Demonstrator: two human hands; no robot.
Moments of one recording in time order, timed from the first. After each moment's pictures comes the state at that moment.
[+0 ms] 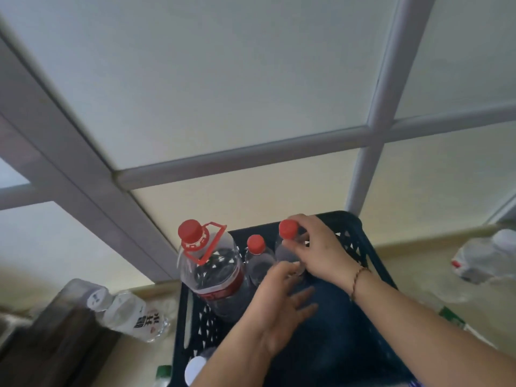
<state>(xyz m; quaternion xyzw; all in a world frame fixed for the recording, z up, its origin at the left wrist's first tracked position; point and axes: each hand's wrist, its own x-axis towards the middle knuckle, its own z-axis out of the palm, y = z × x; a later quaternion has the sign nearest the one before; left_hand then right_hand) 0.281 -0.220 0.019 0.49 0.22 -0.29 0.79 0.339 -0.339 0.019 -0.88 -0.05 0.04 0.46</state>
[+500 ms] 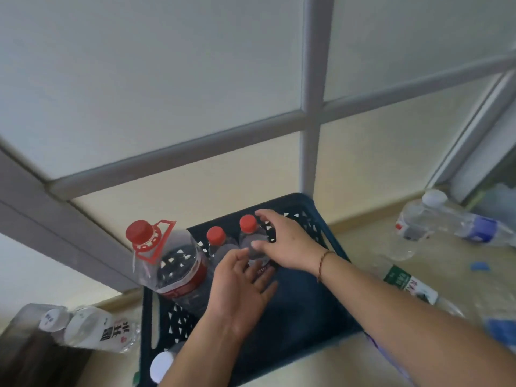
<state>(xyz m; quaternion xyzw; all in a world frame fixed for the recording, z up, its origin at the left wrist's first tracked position) 0.276 -0.223 0.016 0.43 0.24 -0.28 0.82 0.321 -0.358 0.014 -0.89 -0.04 0.08 0.45</state>
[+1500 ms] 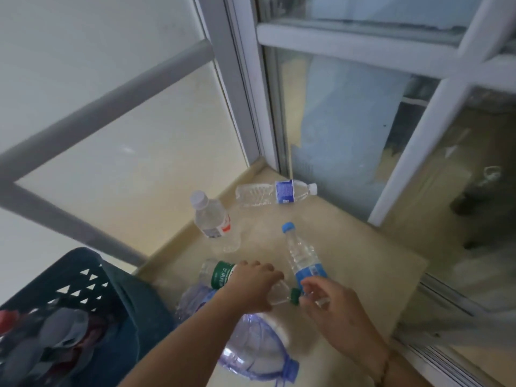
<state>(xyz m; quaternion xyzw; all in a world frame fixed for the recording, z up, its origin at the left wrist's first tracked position) 0.228 -0.551 -0.112 0.76 -0.59 -0.18 -0.17 0.038 -0.643 -0.101 -0.79 0.32 -0.11 0.50</state>
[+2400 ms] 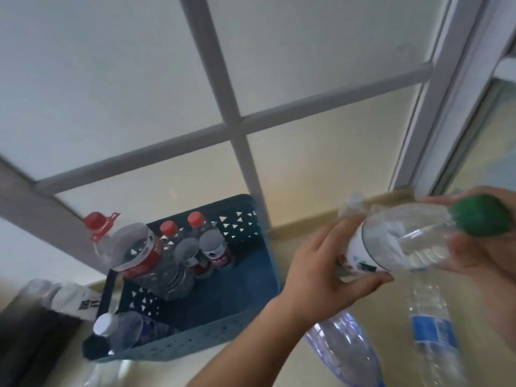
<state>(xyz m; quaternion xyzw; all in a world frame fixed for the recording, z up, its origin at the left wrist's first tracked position) 0.194 -0.447 0.032 0.78 -0.37 0.13 0.49 0.105 -0.624 0.109 -0.71 -0.01 -0.25 0.66</state>
